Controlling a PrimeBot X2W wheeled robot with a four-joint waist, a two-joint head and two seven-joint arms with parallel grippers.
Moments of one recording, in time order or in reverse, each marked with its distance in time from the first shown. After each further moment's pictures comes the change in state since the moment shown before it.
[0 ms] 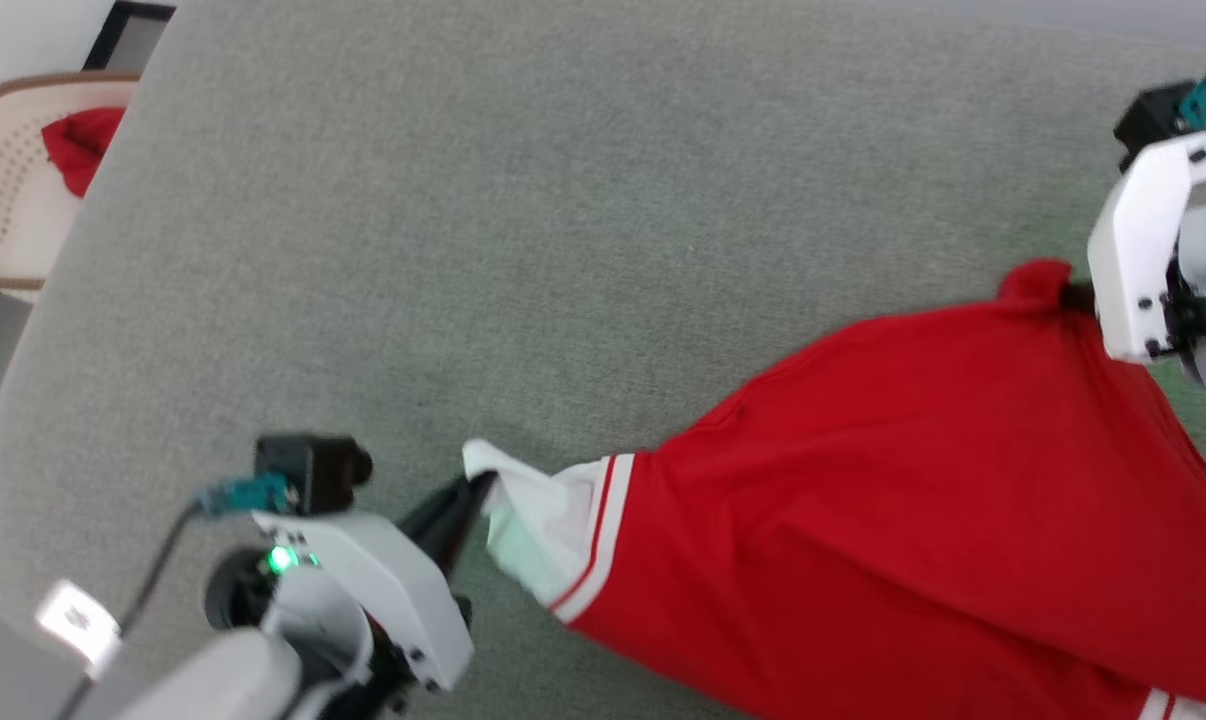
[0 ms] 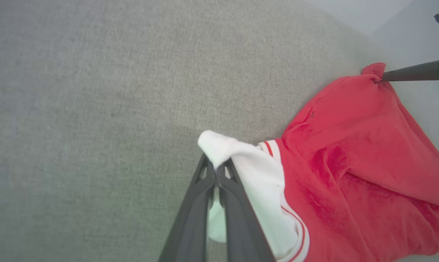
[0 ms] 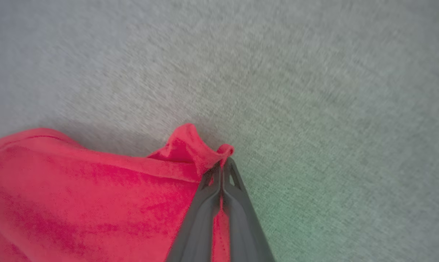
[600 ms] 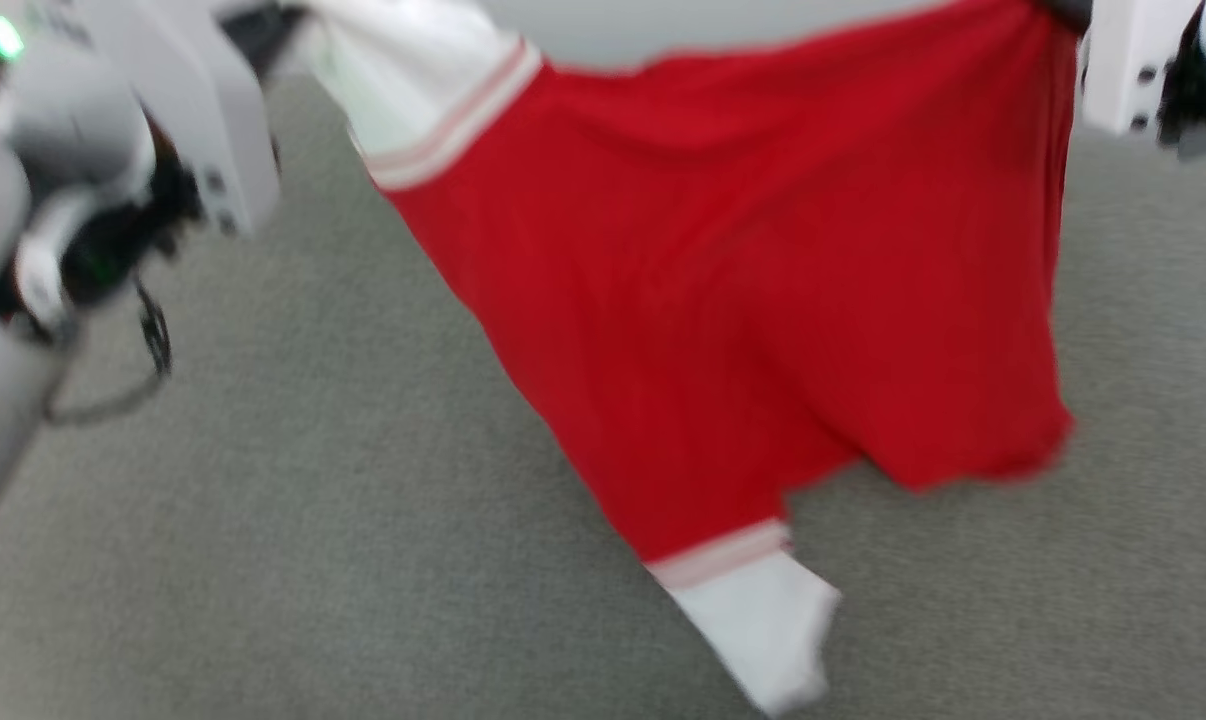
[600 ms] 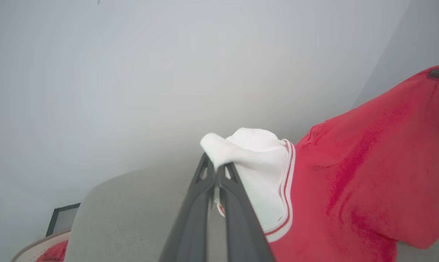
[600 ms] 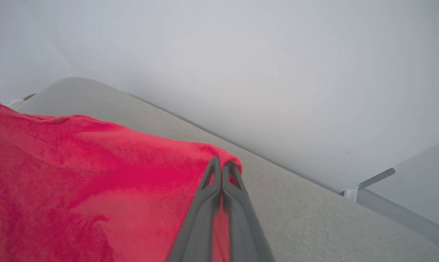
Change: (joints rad) left arm -0.755 0.084 0.036 0.328 0.101 -0.225 0.365; right arm -0.249 0.115 -0.072 0.015 -0.105 0.000 -0.268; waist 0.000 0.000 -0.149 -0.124
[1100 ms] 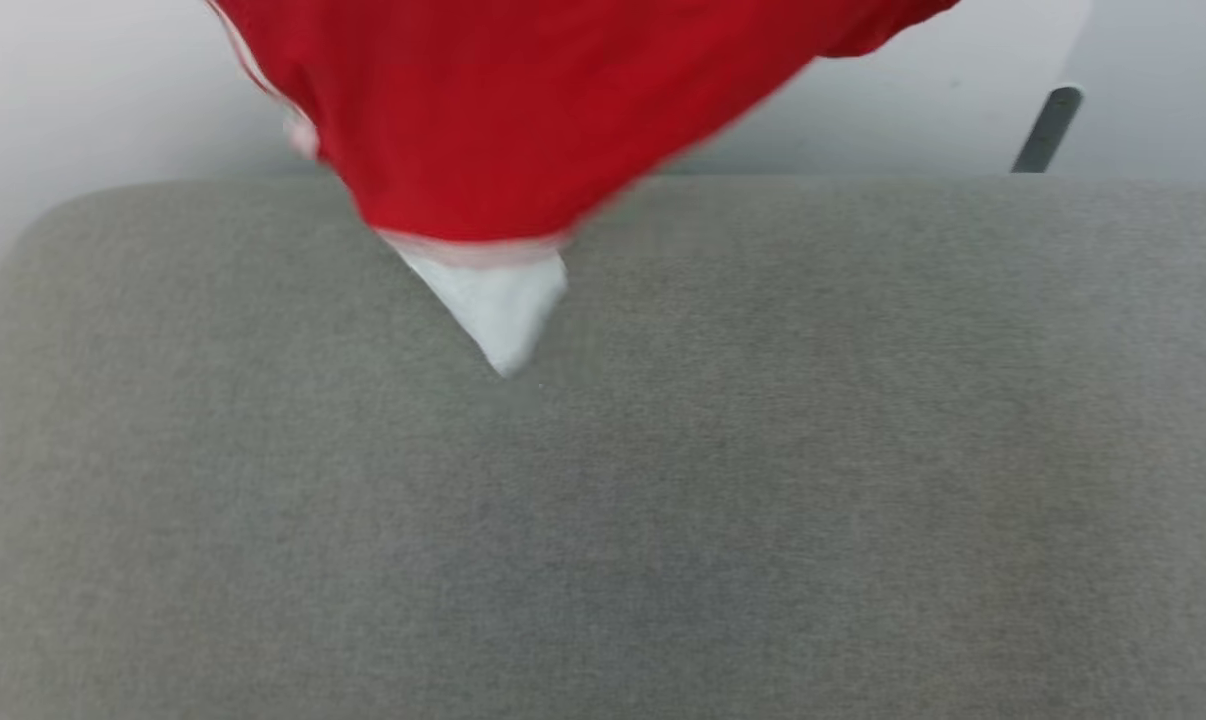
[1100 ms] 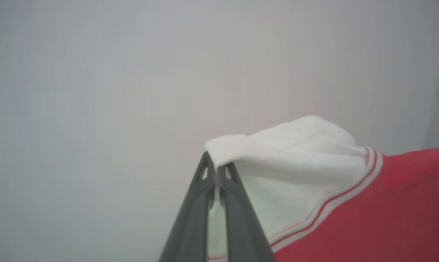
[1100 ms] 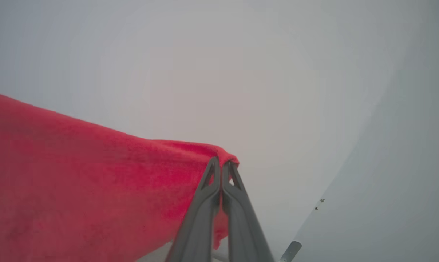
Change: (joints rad) left arm -0.514 -0.146 -0.048 0.651 0.216 -0.168 -0.188; right arm -0.208 0.119 -0.089 0.248 -0.225 0.000 -0.388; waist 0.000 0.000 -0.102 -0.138
